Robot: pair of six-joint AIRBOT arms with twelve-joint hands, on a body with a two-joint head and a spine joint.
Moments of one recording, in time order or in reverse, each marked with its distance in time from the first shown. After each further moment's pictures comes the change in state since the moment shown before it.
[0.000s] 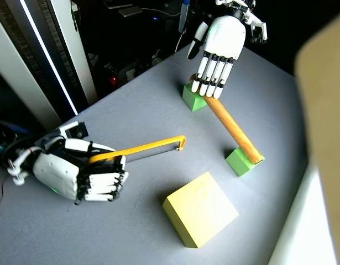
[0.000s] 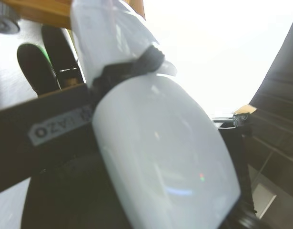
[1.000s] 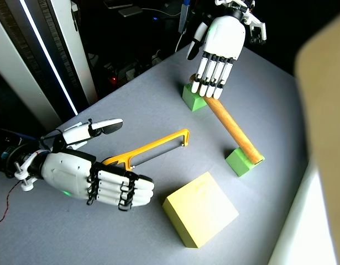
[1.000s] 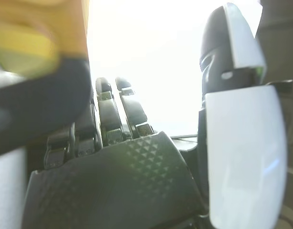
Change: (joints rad) left arm -0.002 0.000 -0.026 -0.109 0.036 0.037; right arm 0.082 0.074 -0.051 -0.072 -0.060 -0.004
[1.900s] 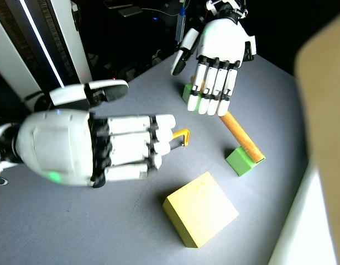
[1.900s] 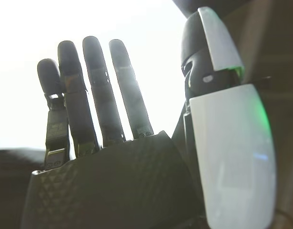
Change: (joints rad) left arm -0.167 -0.111 -0.083 -0.531 -0.030 0.261; right arm 0.249 0.277 -0.131 -0.446 -0.274 -0.134
